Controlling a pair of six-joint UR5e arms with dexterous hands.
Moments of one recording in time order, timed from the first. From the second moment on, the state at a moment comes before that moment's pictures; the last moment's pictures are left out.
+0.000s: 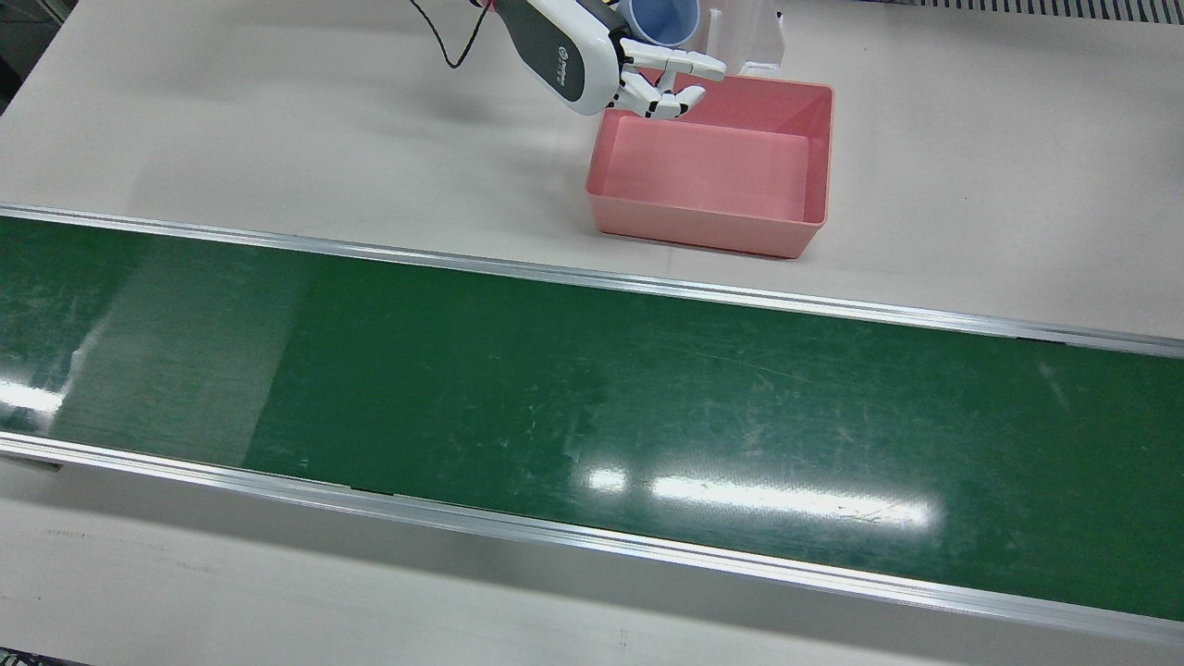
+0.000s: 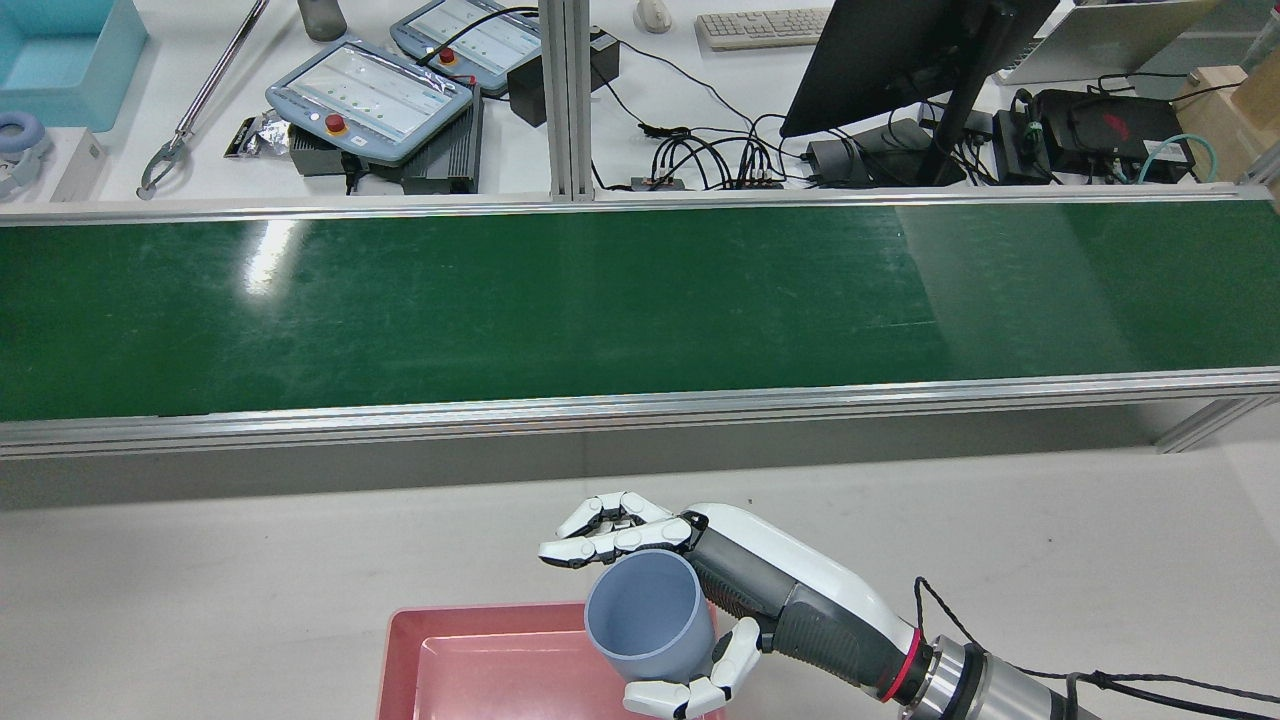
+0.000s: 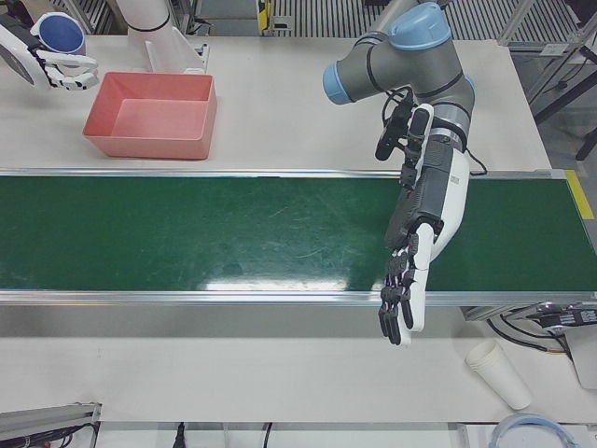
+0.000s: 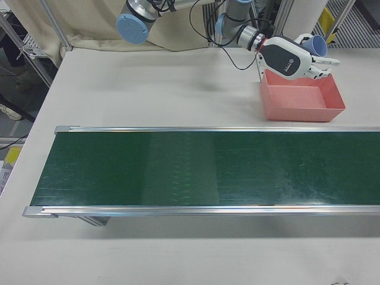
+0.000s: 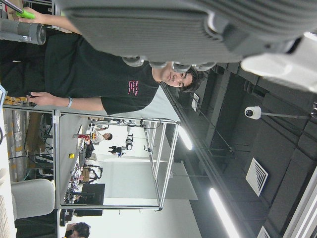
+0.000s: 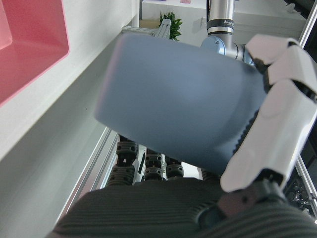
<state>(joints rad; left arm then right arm) -1.29 -1.81 -1.74 -0.01 1.42 -0.03 0.12 -1.39 2.42 -3.53 -1.00 -0.78</state>
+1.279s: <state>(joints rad) -1.29 -1.81 -1.74 -0.01 1.42 -0.03 0.66 -1.44 2.30 -3.54 -1.02 -0.65</state>
